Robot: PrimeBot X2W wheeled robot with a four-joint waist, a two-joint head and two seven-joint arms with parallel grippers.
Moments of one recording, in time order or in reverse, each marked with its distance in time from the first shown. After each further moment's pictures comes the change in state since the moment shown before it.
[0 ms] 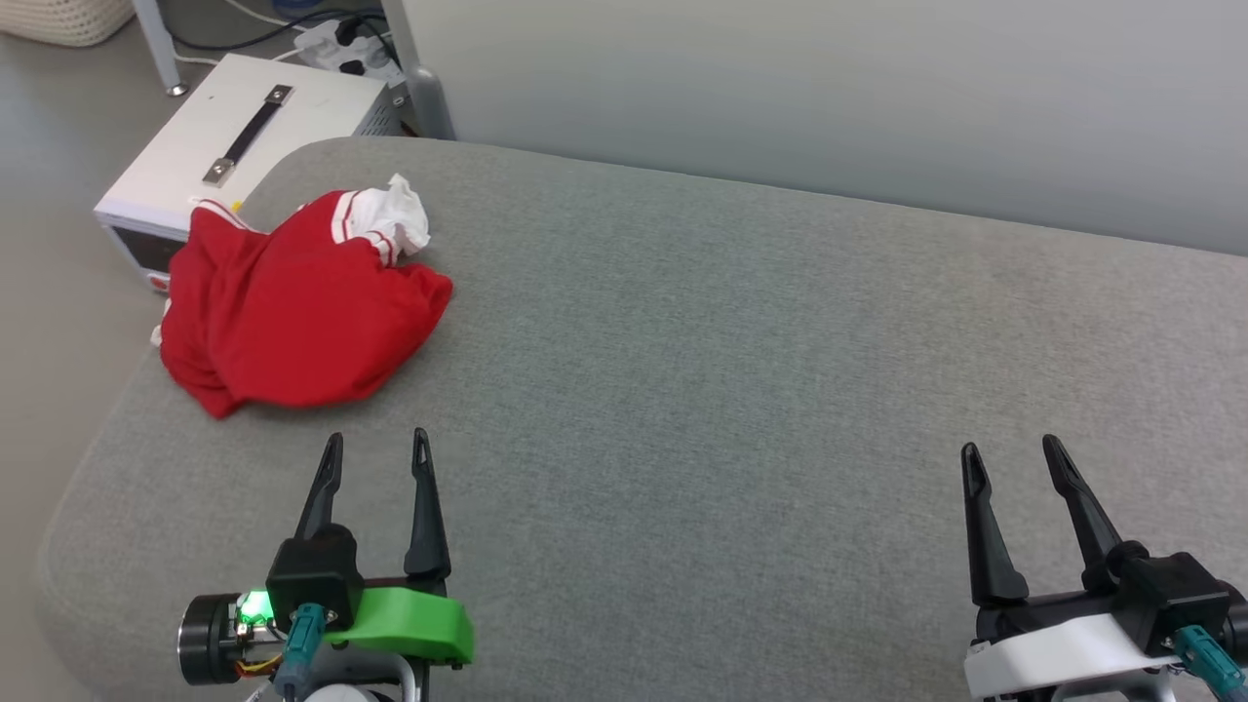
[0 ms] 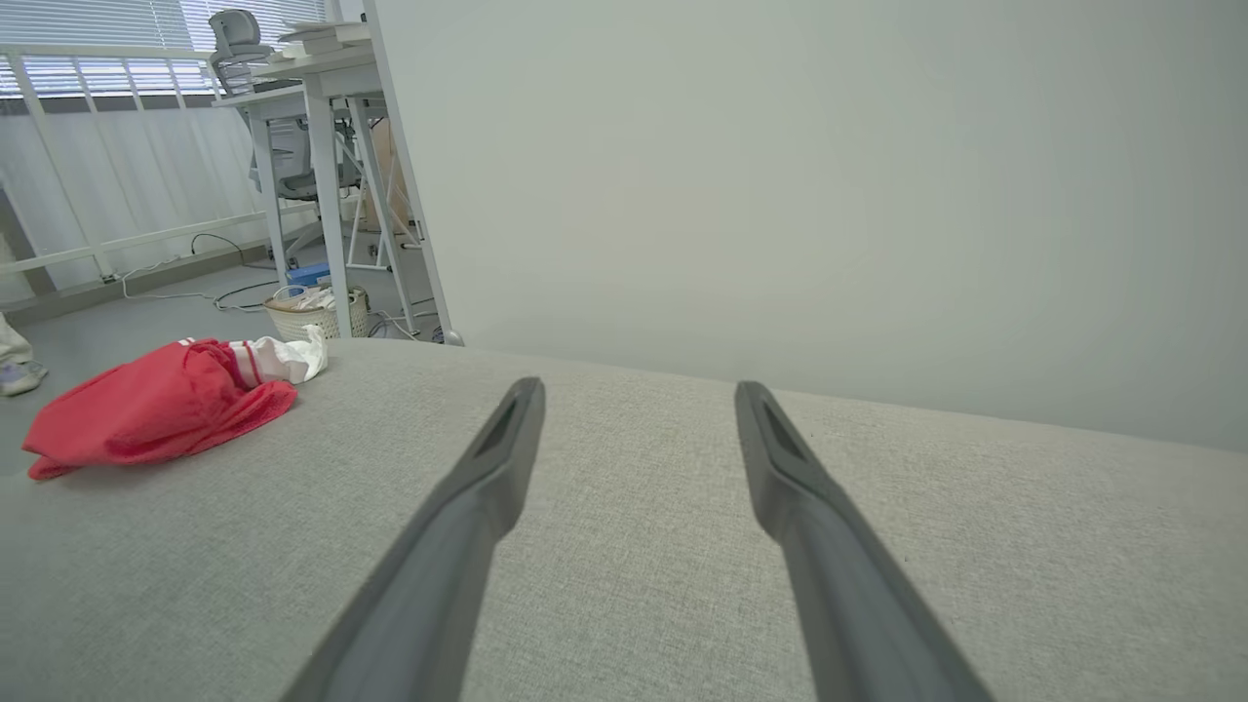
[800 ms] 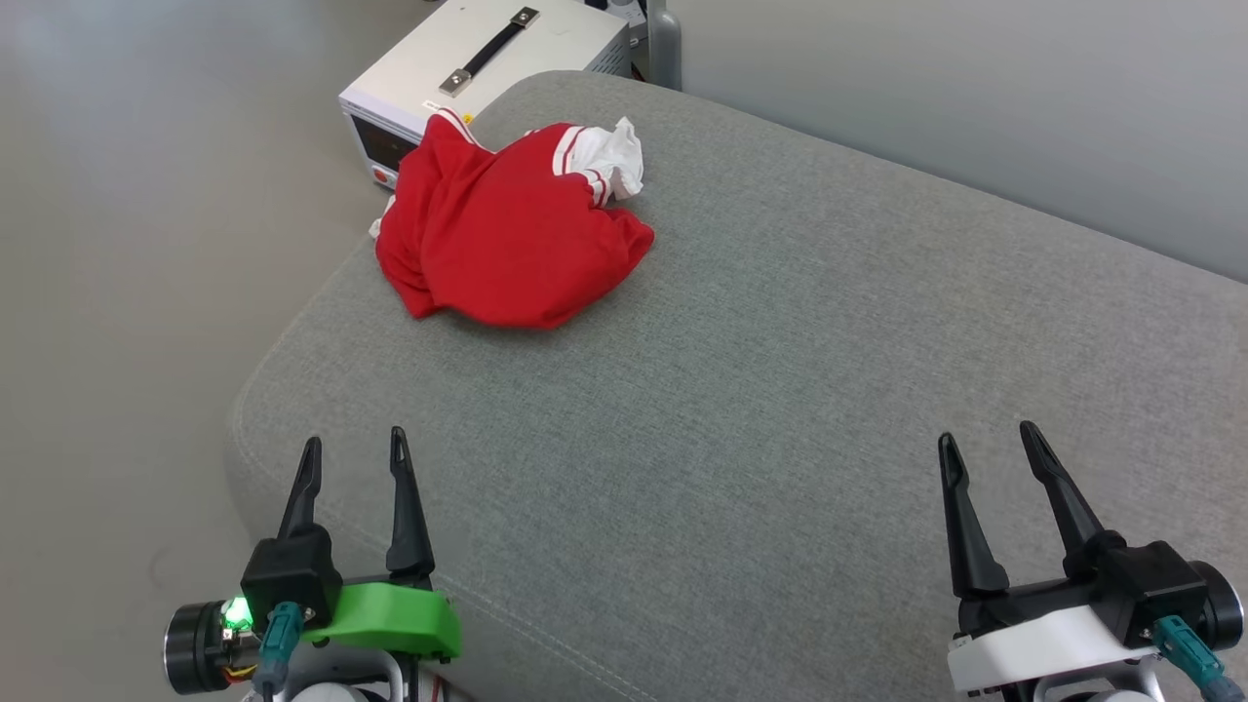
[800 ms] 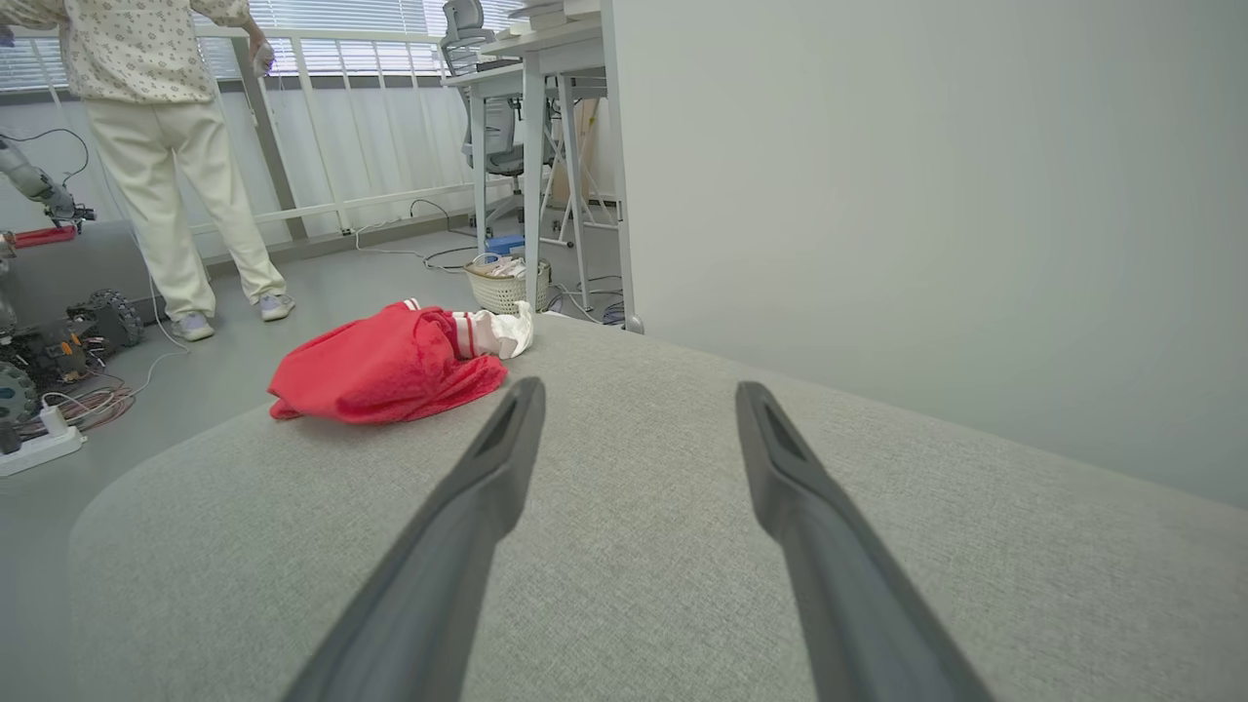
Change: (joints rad) left arm -0.002 0.000 0.019 0.002 -0.044 0.025 0.000; right arm -0.021 0.002 0.027 -0.004 -0.027 0.000 -0.001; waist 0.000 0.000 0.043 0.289
